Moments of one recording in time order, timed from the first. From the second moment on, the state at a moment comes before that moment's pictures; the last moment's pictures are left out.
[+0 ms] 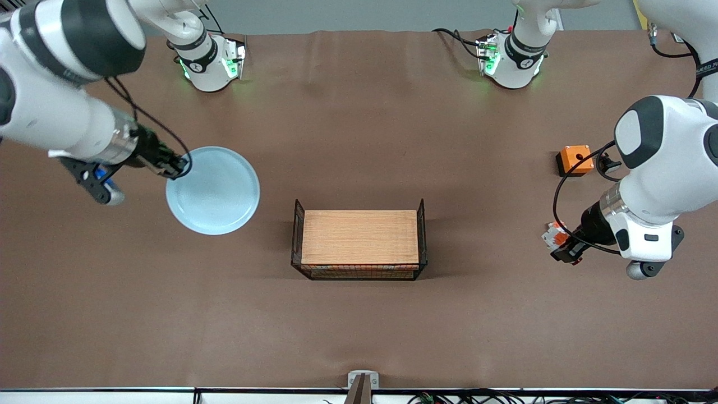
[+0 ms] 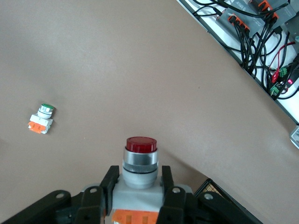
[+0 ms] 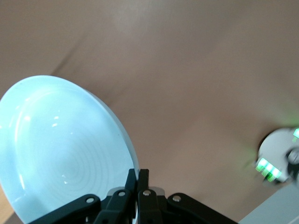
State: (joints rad) left arm -0.01 0.35 -0.15 -1.52 -0.03 2.03 -0.84; right arm 0.30 0.16 -0.02 -1.48 0.16 1.45 1.14
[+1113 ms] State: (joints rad) left arm -0.02 0.34 -0.19 -1.49 -0.03 2.00 -1.12; right arm 0.75 0.37 -0.03 -1.38 0.12 1.82 2.24
